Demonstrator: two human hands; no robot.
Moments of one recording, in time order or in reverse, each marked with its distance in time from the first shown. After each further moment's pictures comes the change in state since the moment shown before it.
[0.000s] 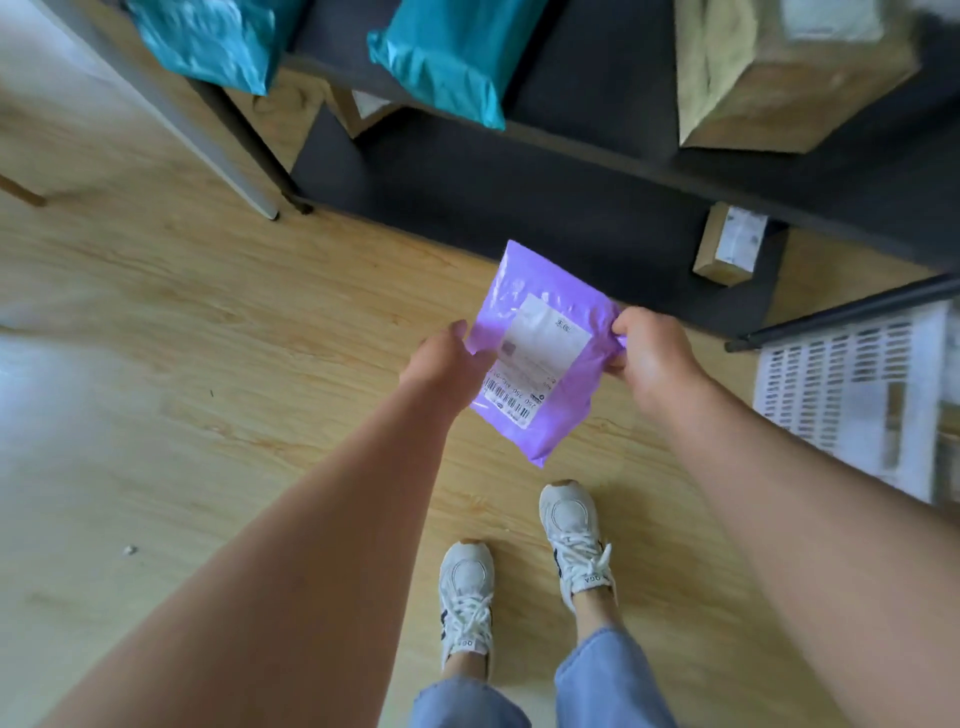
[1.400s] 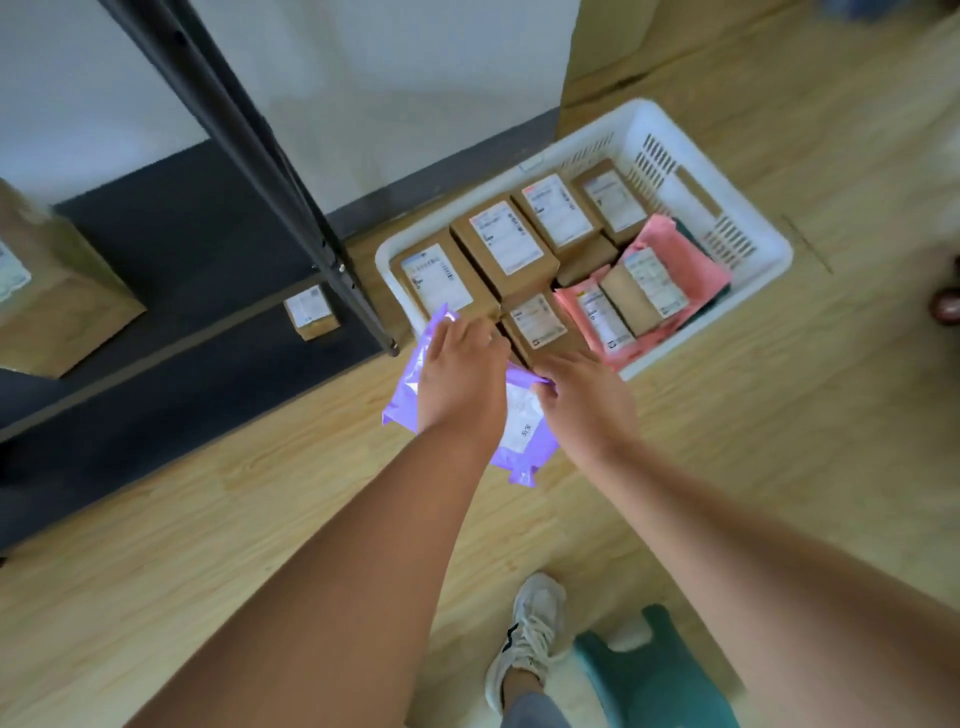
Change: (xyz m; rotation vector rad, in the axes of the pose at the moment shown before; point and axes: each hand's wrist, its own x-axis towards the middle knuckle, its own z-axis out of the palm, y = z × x) left_hand -0.264 0.353 0.351 0.837 0.019 1.084; right_hand -0.099 0.181 -0.477 -0.612 0.616 -0.408
